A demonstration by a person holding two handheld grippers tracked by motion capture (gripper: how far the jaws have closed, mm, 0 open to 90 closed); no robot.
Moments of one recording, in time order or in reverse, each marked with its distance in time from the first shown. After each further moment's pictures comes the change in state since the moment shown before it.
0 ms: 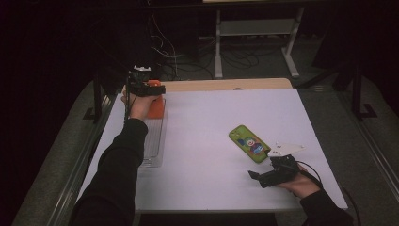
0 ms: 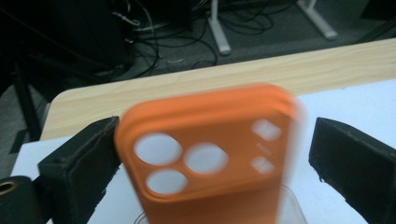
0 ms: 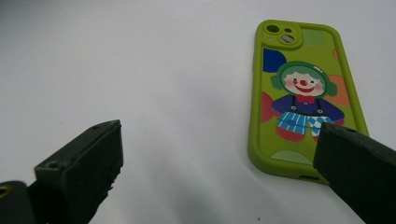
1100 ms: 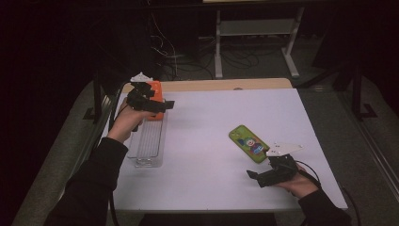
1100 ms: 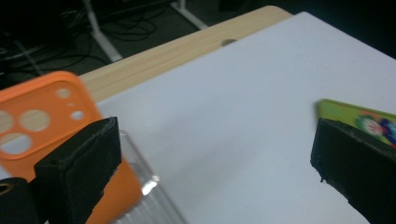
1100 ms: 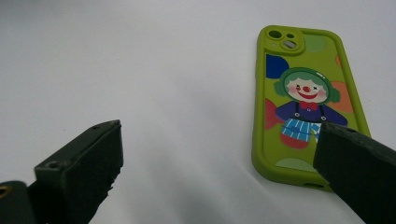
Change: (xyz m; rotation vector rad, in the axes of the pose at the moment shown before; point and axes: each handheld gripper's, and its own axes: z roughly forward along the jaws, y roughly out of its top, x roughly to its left) left arm -0.037 -0.021 -0.099 -0.038 -0.467 0.191; right arm 0.003 0.004 0.001 -0.006 -0.002 0.002
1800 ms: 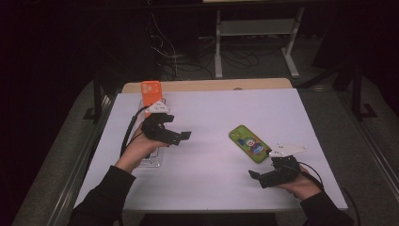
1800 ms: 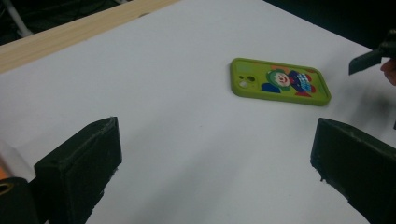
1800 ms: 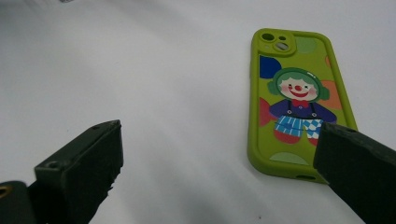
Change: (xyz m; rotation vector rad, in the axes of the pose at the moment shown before) left arm -0.075 -0.048 0.007 0.015 -0.182 0.060; right arm 0.001 -0.001 -0.008 -0.009 -0.015 0.014
